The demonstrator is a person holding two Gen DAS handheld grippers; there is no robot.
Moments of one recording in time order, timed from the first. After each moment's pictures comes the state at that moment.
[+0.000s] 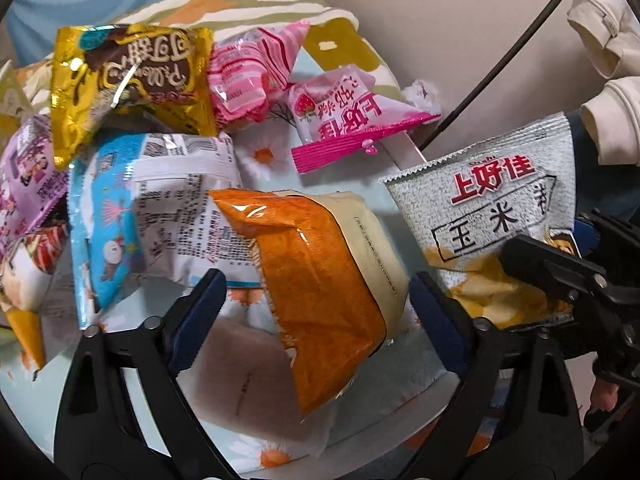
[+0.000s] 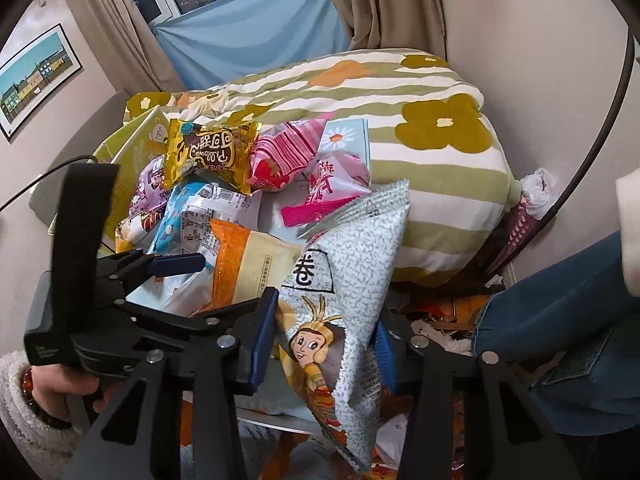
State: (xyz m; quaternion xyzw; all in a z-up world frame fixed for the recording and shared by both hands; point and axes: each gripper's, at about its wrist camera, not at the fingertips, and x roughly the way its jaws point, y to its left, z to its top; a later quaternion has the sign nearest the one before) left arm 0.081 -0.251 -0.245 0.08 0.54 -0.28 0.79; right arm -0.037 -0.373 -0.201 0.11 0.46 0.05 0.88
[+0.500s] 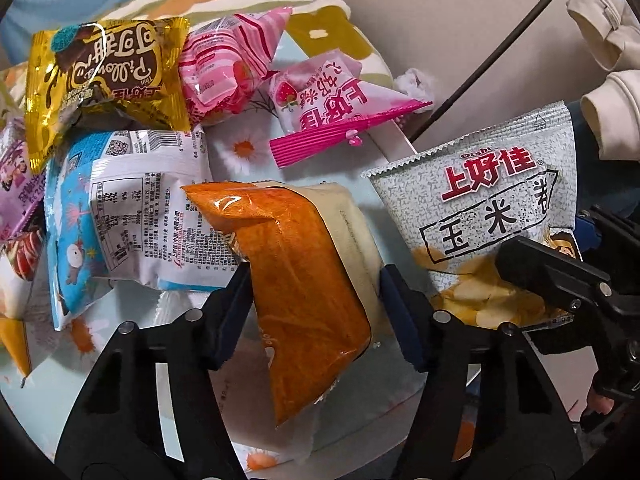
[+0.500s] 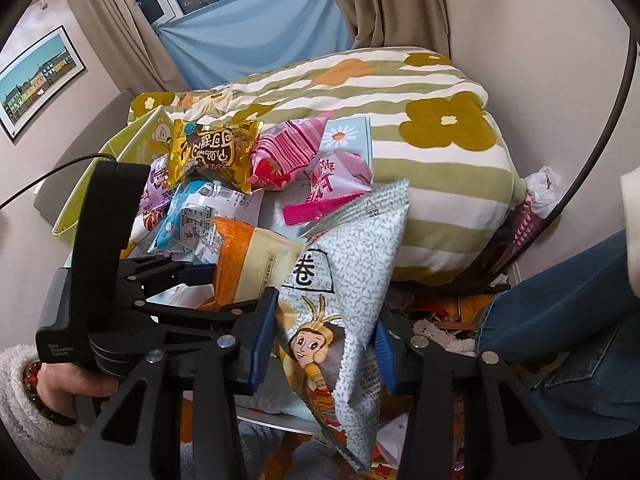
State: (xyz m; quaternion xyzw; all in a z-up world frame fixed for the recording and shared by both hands) left arm 0.083 -0.272 -0.252 0.09 0.56 -0.29 0.77; right arm -0.037 -0.377 -0.202 0.12 0.46 0.05 0.88
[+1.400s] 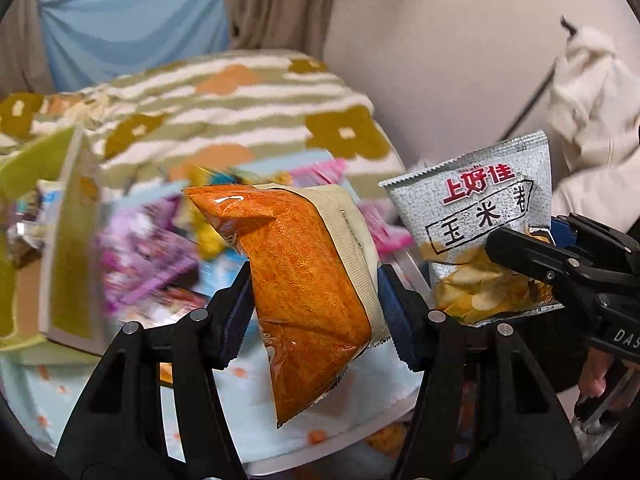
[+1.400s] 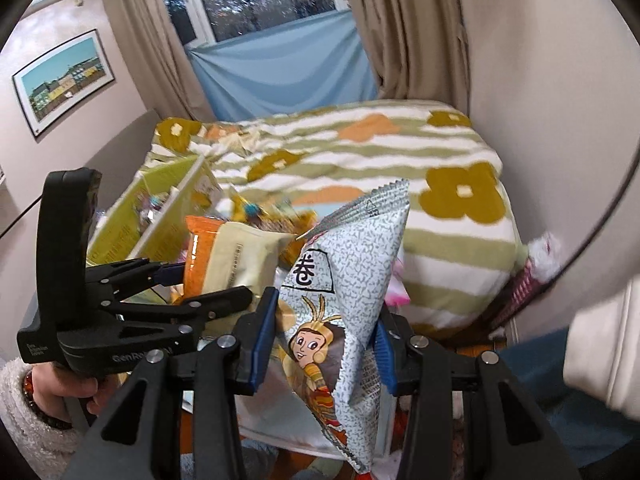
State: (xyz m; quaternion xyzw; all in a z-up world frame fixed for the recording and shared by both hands) left arm 0.085 -0.173 -0.106 0.03 0.45 -0.26 0.86; right arm -0.014 -0.338 -0.097 0.08 0.39 0.09 0.91
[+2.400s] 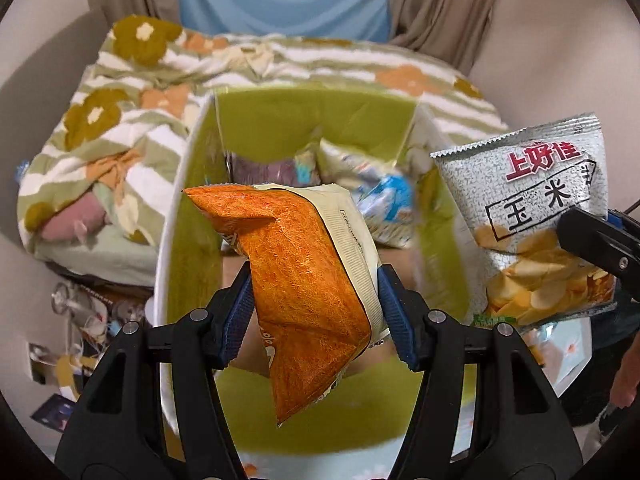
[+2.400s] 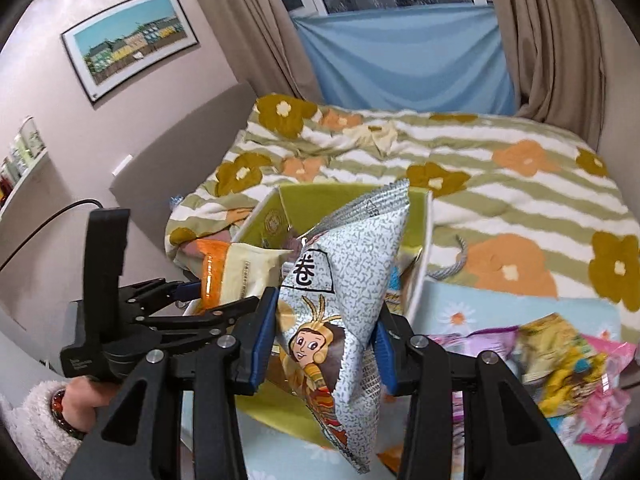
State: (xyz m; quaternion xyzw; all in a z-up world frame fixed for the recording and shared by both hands) left arm 0.235 0.181 -0.135 -0.01 0.50 -0.10 0.86; right arm 0.171 -0.019 -0.094 0.07 0.42 0.22 0.88
